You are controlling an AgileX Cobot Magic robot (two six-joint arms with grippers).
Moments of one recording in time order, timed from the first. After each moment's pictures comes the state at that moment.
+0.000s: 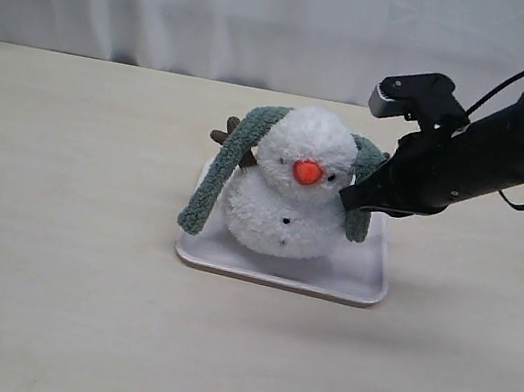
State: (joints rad) left arm -0.05 0.00 0.00 -0.08 0.33 0.18; right arm 0.27 1.70 -1.10 0.41 0.57 -0.55
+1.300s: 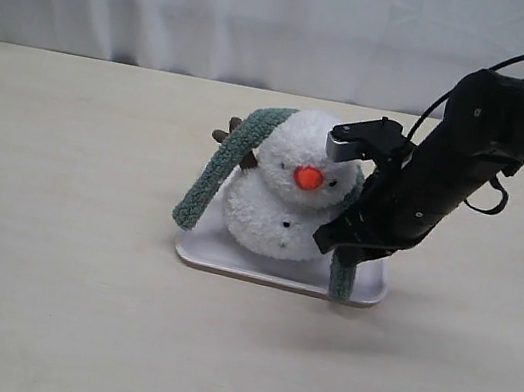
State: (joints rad) left arm -0.05 0.00 0.00 -0.08 0.33 0.19; right arm 0.35 1.84 -1.22 0.19 0.82 -0.31
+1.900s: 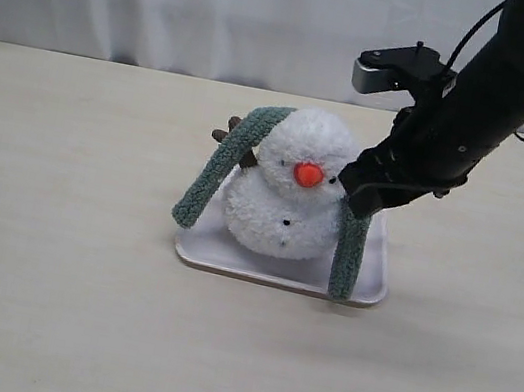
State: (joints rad) left arm -0.05 0.00 0.00 -0.08 0.33 0.19; right arm 0.35 1.72 -1.36 0.12 1.02 -0.25
